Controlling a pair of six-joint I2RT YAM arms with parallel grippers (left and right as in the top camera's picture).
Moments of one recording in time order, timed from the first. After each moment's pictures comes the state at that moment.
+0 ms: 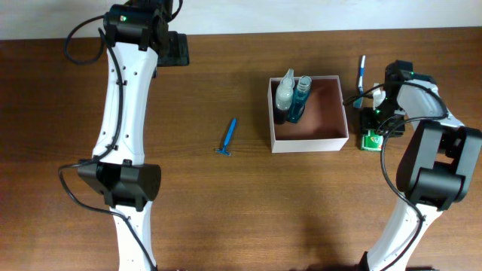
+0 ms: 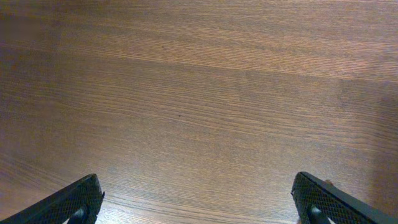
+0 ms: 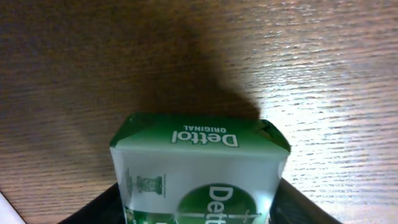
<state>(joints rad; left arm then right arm) -0.19 2.27 2.65 -1.50 -0.29 -0.23 -0.25 2.19 1.62 -1.00 0.03 -0.12</state>
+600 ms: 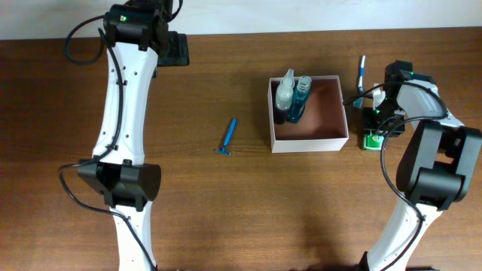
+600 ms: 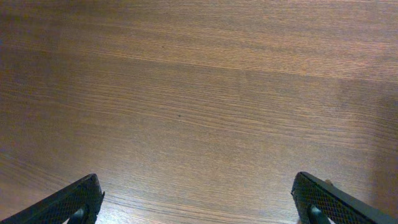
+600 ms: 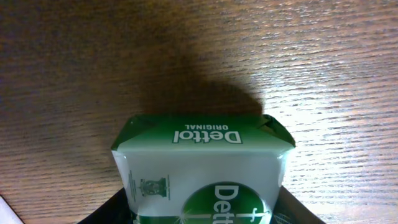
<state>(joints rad) -0.19 2.27 2.65 -1.50 -0.29 -0.23 -0.25 2.19 1.62 -1.00 0.03 -0.11</state>
